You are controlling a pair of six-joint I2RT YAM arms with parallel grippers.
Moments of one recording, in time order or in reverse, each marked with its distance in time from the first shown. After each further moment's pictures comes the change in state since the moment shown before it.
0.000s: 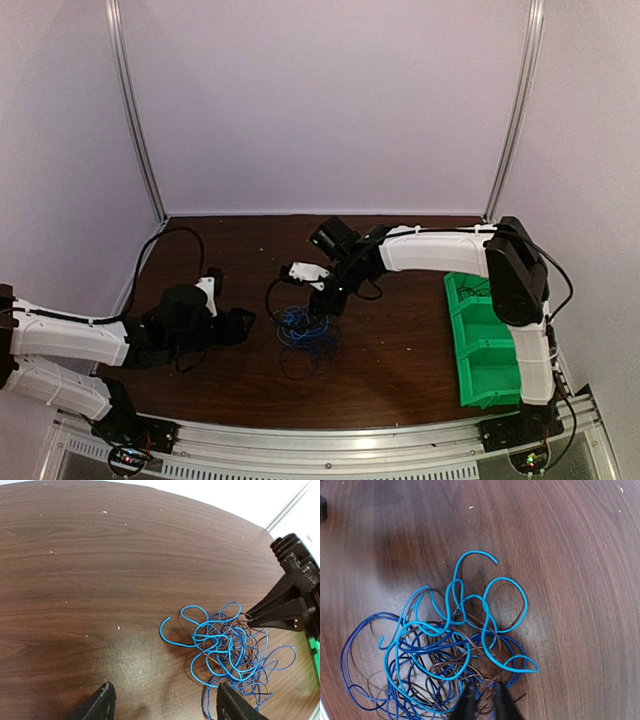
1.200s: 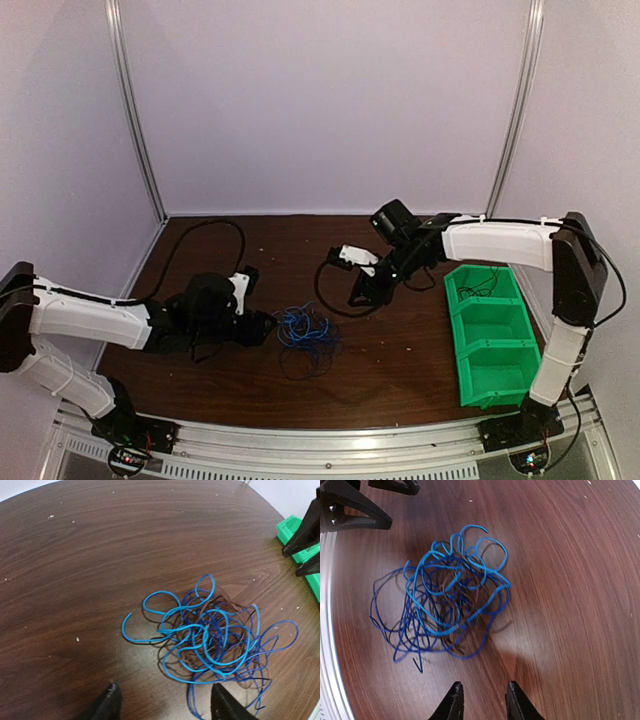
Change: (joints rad) left arm -0.040 0.180 0.188 -0.100 0.116 0.215; right arm -0.172 -0.342 -0.352 0.048 -0.159 -0.078
